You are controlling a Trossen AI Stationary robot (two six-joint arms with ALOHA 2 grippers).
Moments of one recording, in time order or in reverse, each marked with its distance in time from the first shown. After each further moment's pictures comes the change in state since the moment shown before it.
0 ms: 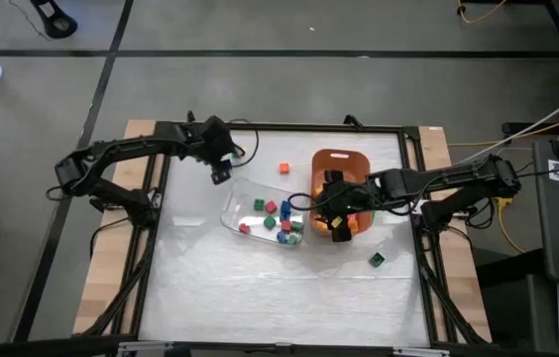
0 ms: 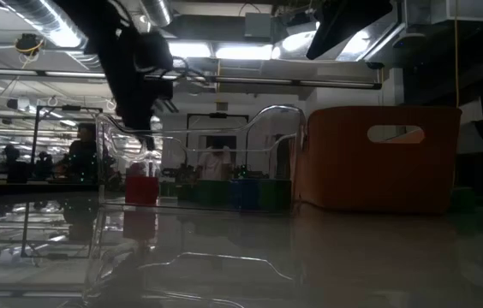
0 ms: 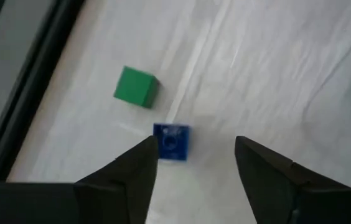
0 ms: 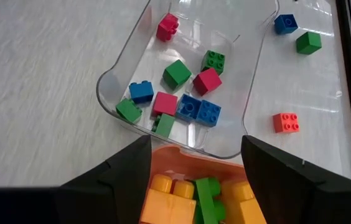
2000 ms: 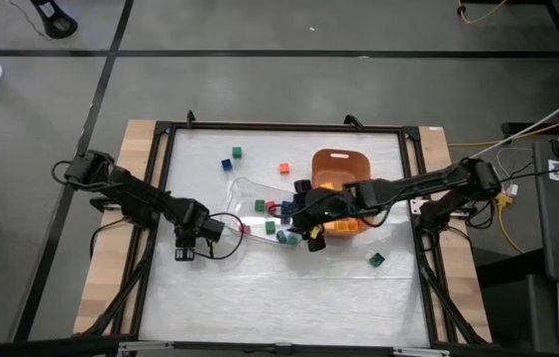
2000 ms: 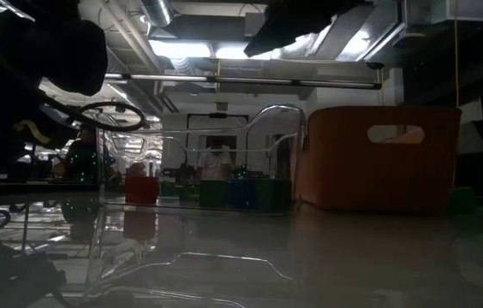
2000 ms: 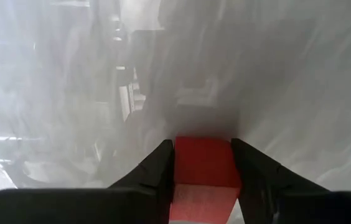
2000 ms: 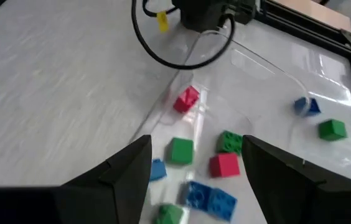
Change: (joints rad) left arm -0.860 0.114 -0.216 -0.370 0.119 -0.574; right arm 0.001 0.182 0.000 0.382 -0.086 -0.154
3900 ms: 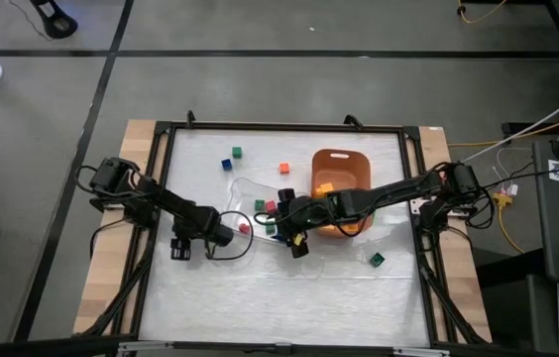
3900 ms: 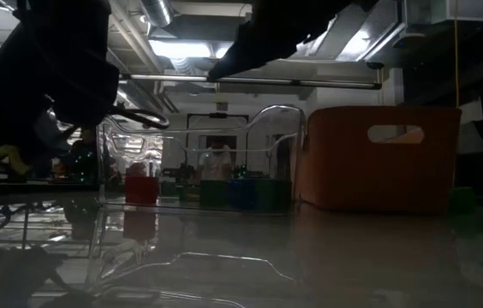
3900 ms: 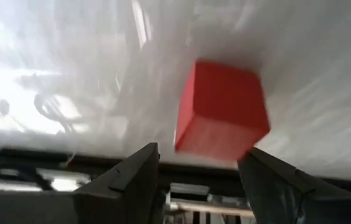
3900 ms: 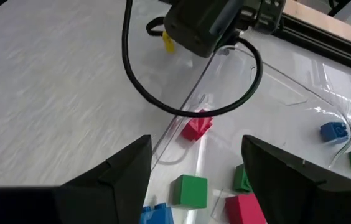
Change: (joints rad) left arm 0.002 0.235 0.148 -0.272 0.000 0.058; right arm 0.000 0.153 -0.001 0.212 -0.030 -0.012
